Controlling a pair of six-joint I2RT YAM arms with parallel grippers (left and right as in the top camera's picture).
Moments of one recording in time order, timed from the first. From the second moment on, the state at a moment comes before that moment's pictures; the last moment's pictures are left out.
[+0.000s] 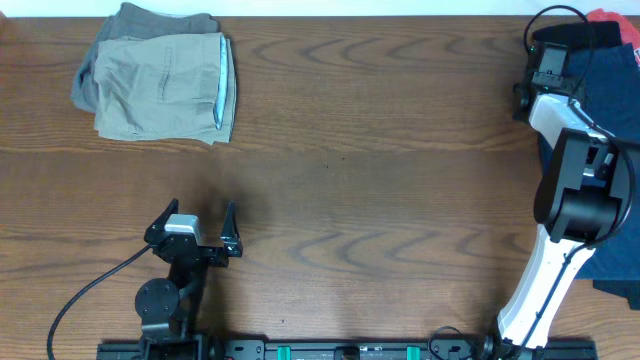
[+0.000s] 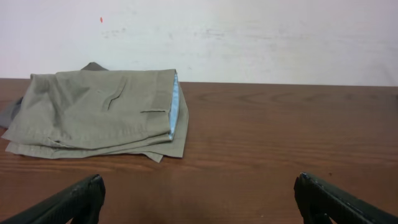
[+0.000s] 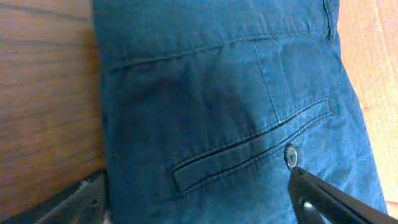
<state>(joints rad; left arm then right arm) 0.06 0.01 0.03 -0.11 0.18 -0.07 -0.21 2.30 1.58 -0.13 0.56 -0.31</state>
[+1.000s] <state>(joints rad) 0.06 0.01 0.03 -0.11 0.18 -0.07 -0.21 2.29 1.58 -0.21 0.62 -0.05</state>
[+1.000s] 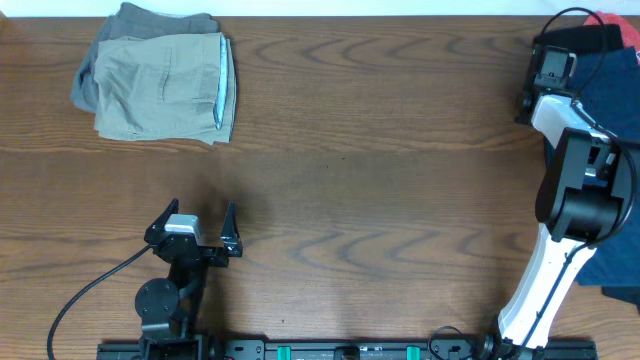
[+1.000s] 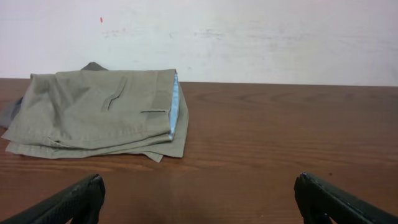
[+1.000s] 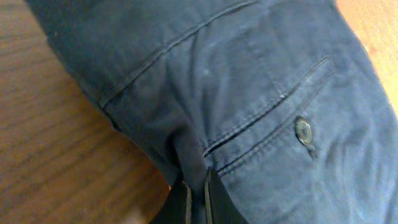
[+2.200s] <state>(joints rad) 0.06 0.01 0.03 -0.11 0.18 -0.07 0.15 2.00 1.58 -0.53 0.56 0.12</state>
